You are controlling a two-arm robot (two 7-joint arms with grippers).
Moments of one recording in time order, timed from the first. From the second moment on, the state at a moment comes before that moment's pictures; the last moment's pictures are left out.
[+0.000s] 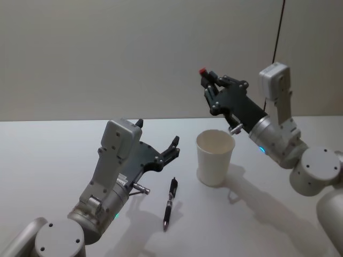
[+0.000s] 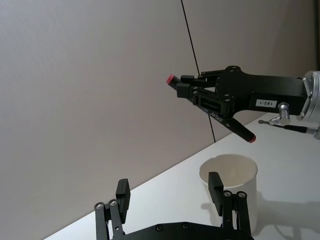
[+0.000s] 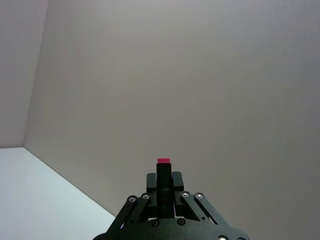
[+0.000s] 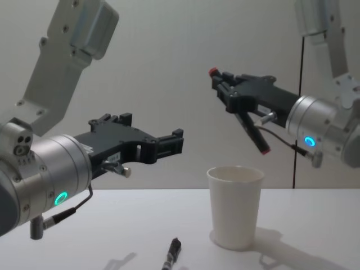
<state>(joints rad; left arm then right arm) -0.24 0.38 0.45 -1.63 -0.20 0.01 -0.01 0.66 0.05 -0.29 -0.92 0.09 -0.42 0.44</state>
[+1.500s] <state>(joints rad) -0.24 0.38 0.45 -1.63 -0.20 0.01 -0.01 0.69 0.03 -0.31 -0.81 0.14 -0.49 0.48</state>
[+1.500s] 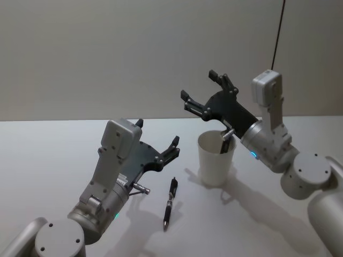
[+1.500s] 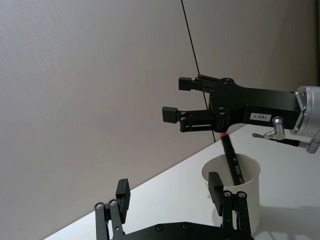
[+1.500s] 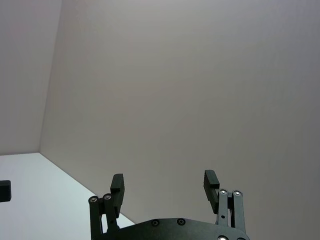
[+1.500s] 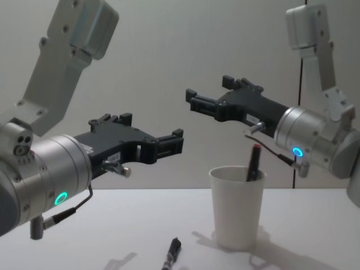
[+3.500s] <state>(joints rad) -0.24 0.38 0.45 -1.63 -0.20 0.01 -0.01 0.11 0.25 -0.28 -1.60 0.14 -0.24 -0.09</state>
